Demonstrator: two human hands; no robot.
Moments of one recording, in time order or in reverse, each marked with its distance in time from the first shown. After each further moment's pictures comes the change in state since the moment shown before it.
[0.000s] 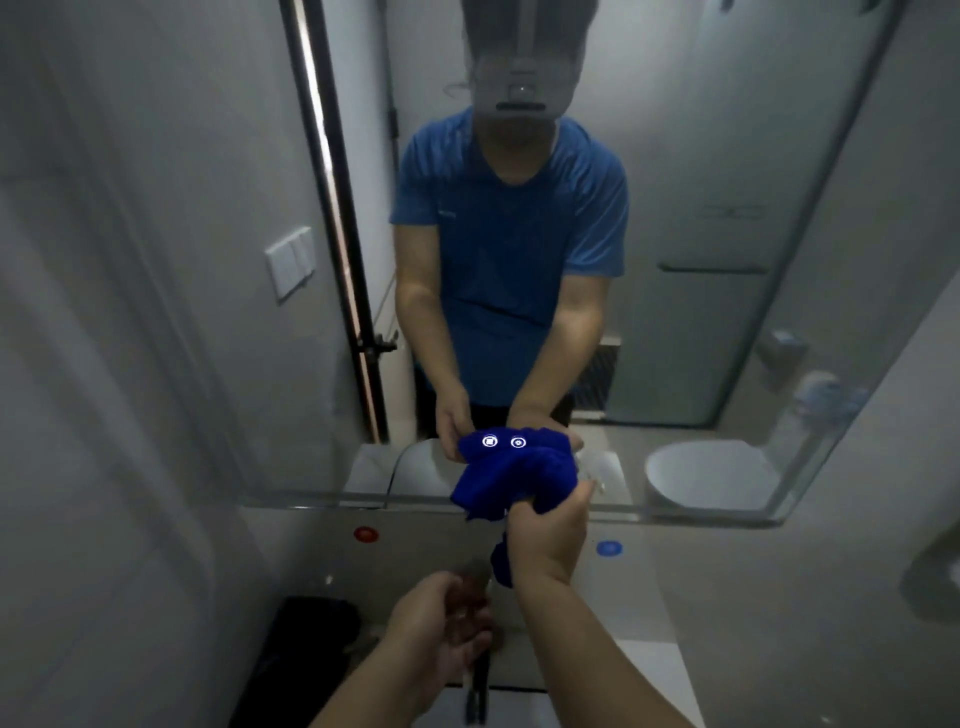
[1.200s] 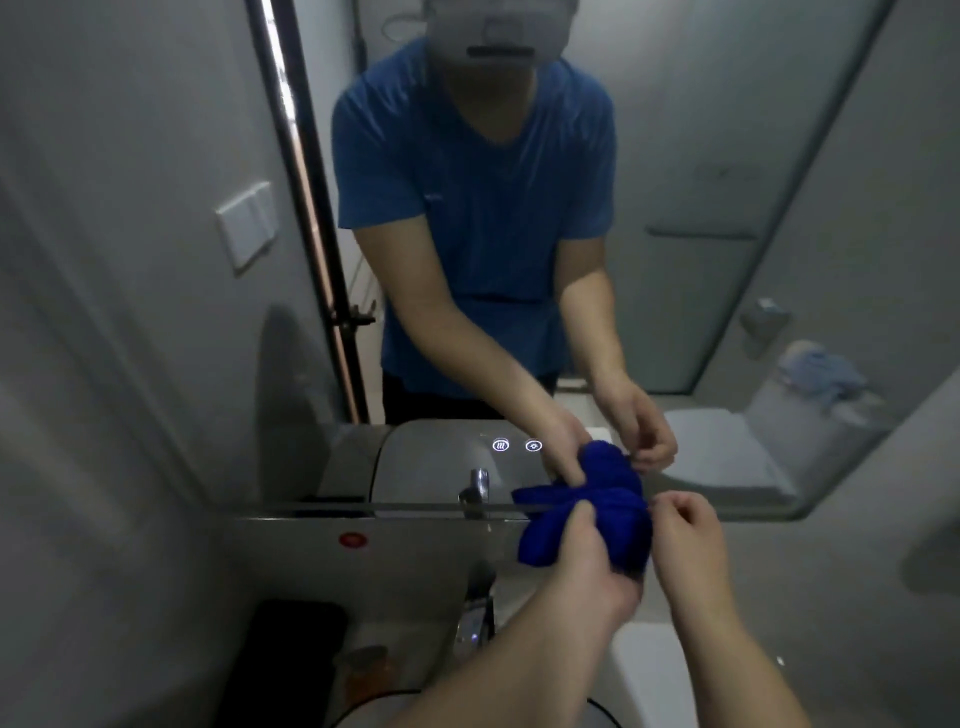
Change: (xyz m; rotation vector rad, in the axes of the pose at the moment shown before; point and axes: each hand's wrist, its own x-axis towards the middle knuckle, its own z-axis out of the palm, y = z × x) left_hand 0.075 -0.024 0.155 -0.457 -0.294 -0.162; right_hand 0.054 -0.006 -0.089 -0.174 0.040 0.175
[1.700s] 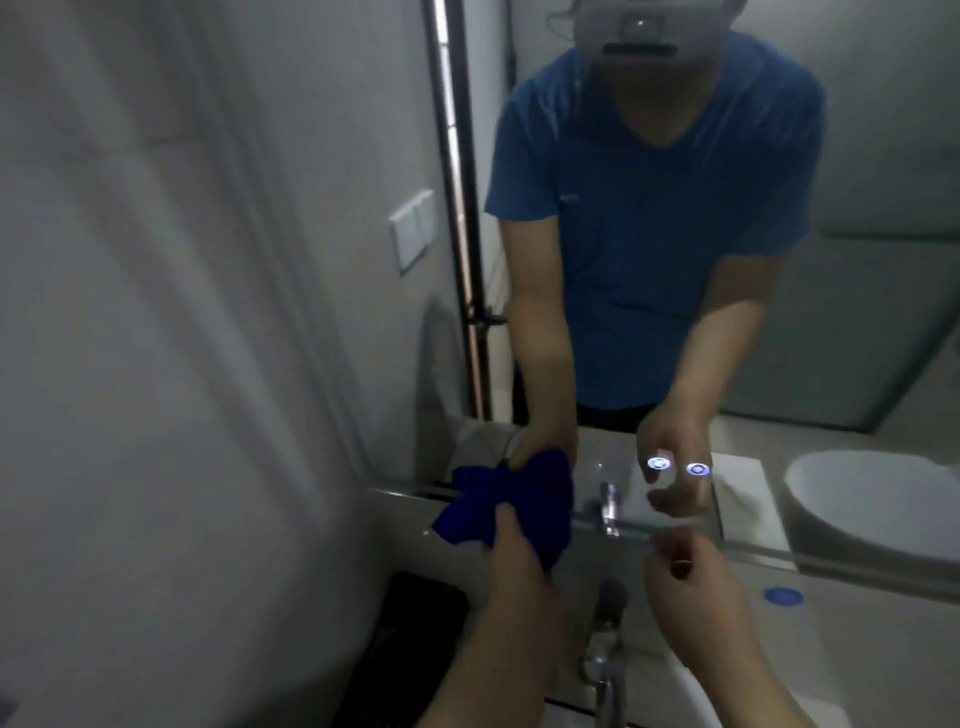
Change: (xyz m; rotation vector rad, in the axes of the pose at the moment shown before) left_hand -0.021 0.161 -0.130 0.130 0.365 0.525; right_hand -0.055 0.015 0.096 -0.284 -0.371 -0.273
